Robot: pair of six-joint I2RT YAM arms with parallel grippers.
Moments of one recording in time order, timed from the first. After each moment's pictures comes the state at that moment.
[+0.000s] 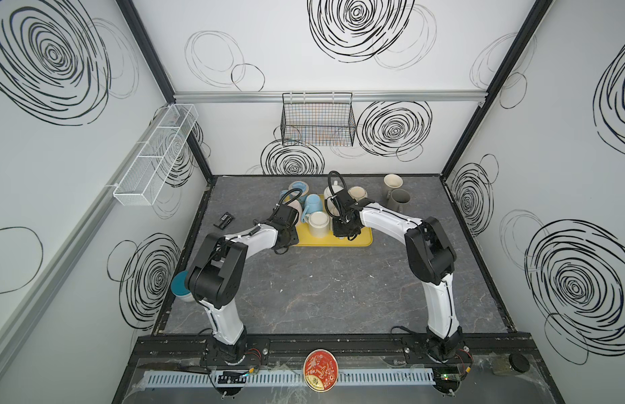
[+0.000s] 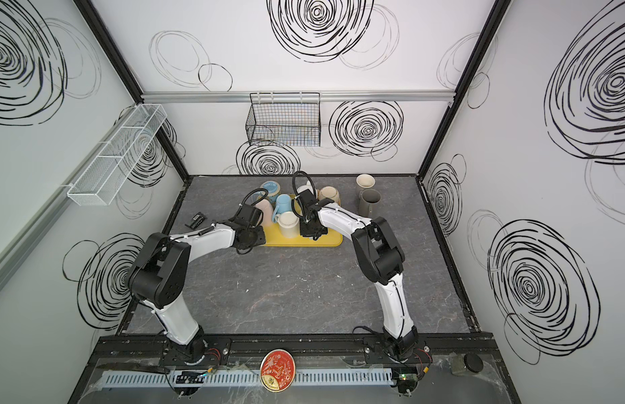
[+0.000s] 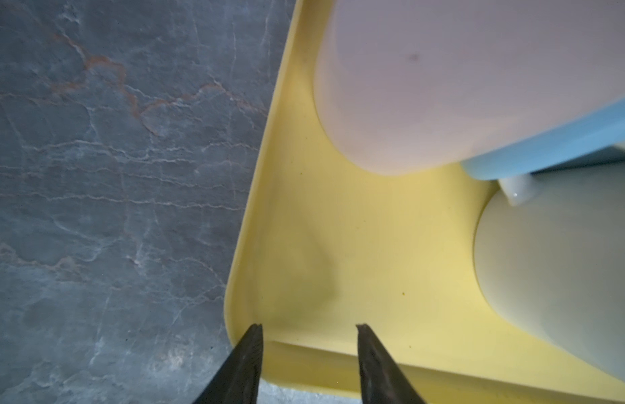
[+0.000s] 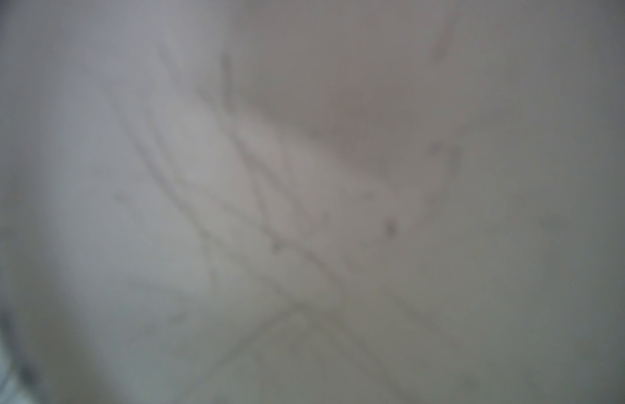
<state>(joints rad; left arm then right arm) -0.35 1.78 1.04 -0.38 -0.13 -0.62 0.64 2.11 1.62 -0.72 0.01 0.51</state>
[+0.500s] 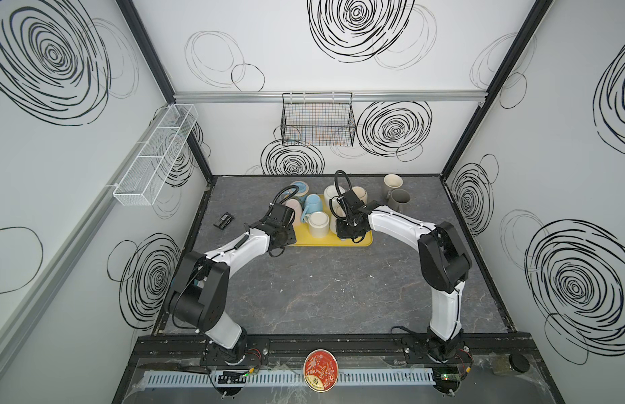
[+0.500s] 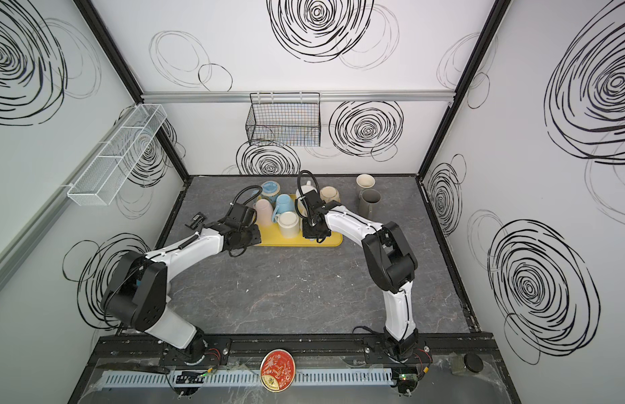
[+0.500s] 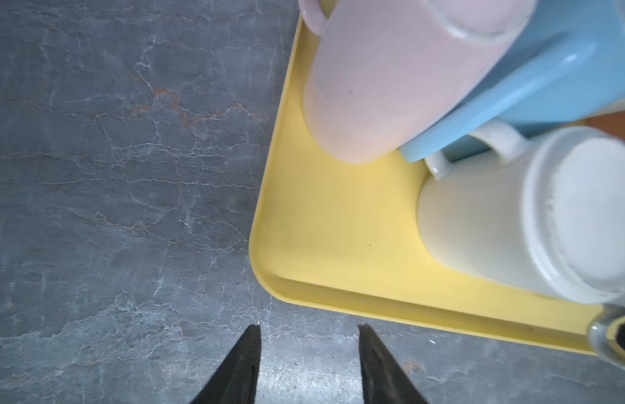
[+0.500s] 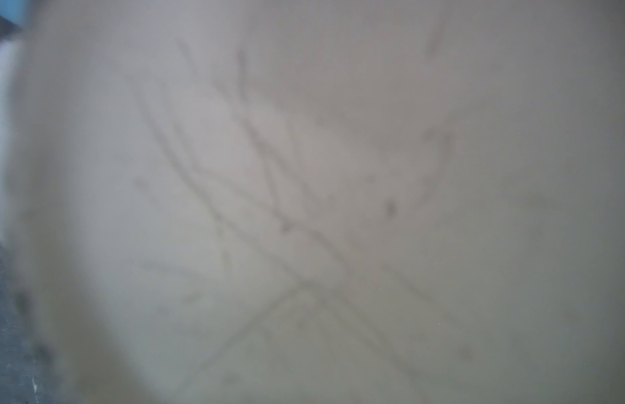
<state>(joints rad) -0.36 1.57 0.98 -0.42 -0.11 -0.62 0.63 1.96 1.49 -0.66 -0.04 0.50</state>
